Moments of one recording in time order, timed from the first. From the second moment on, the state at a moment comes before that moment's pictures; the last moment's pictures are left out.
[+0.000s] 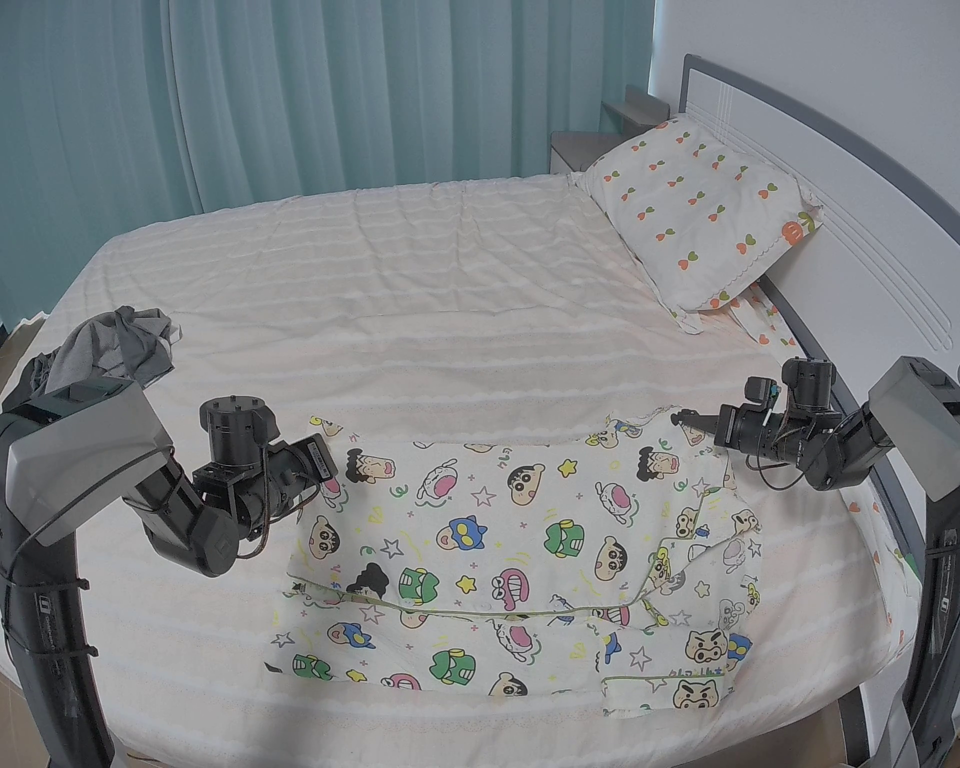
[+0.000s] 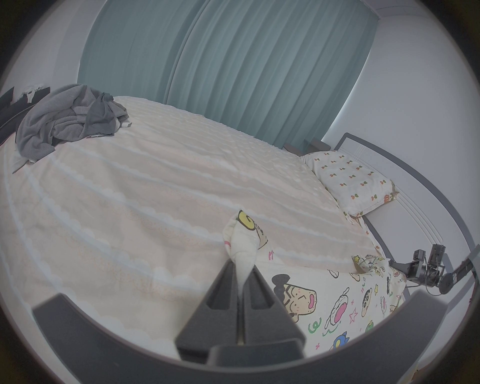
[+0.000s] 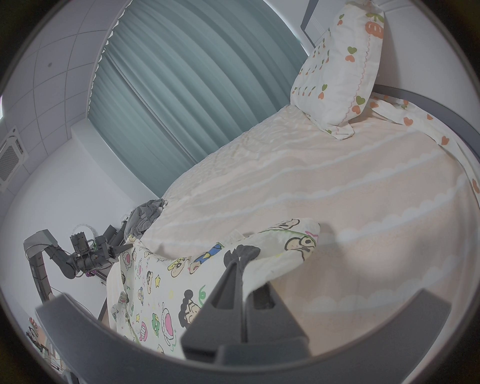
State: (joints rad) left arm -0.18 2.24 -0.90 -1.02 0.03 -0.46; right arm -0.02 2.40 -1.30 -0.73 0.64 0.26
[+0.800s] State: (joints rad) left arm -0.17 2.25 -0.96 -0.98 0.05 -0.45; right arm -0.02 2.40 -1.36 -0.73 0.60 0.35
